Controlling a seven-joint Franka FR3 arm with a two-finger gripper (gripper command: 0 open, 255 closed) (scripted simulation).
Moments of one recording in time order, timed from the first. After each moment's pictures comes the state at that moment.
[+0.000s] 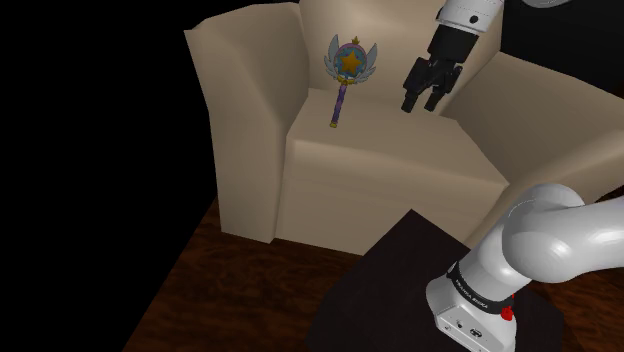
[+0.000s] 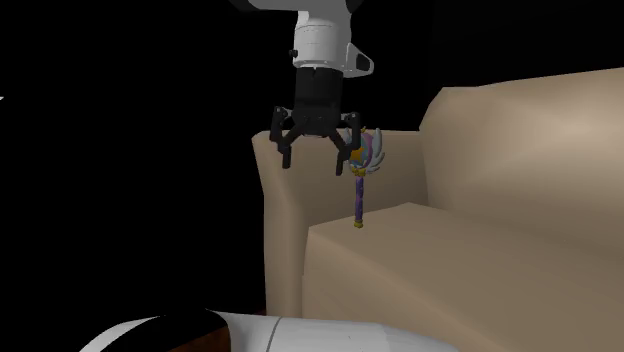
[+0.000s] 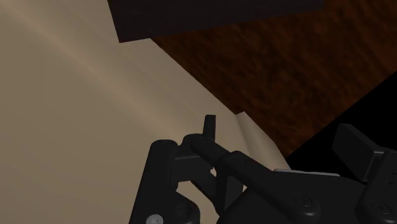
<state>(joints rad) -0.01 -0.77 -0.04 -2.36 0.05 1.60 0.15</state>
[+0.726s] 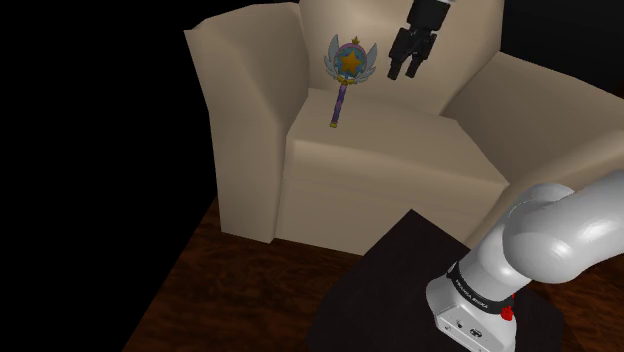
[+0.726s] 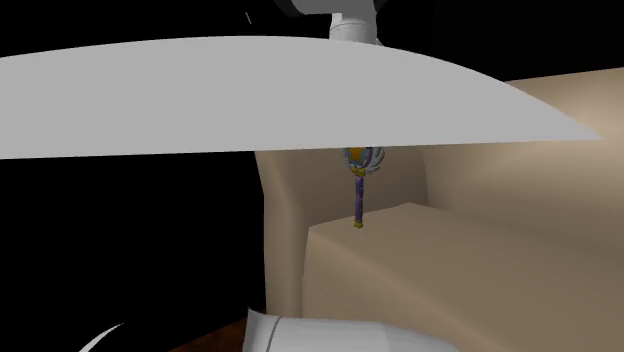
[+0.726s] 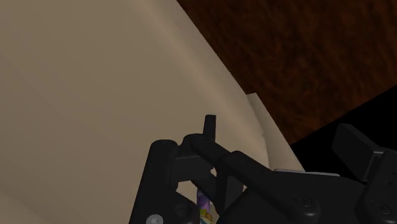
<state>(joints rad) 0.01 -0.45 -0.14 -2.04 -0.03 1.60 -0.09</state>
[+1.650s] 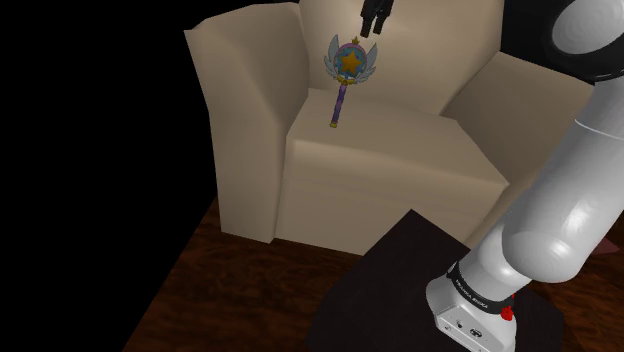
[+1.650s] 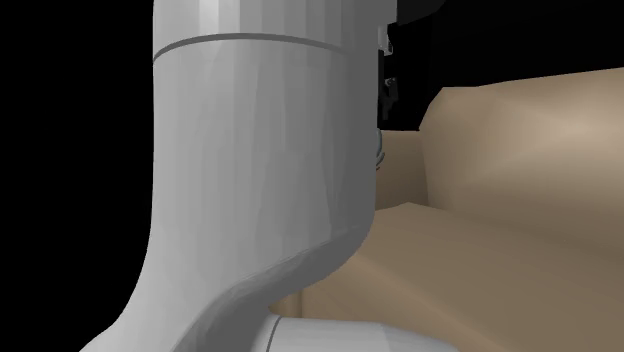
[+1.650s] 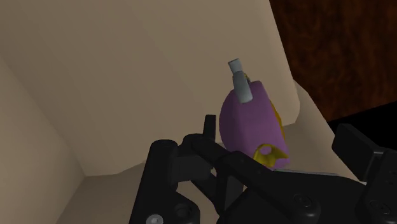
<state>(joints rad) 0.00 0.14 -0.23 -1.27 0.00 1.43 -0.45</state>
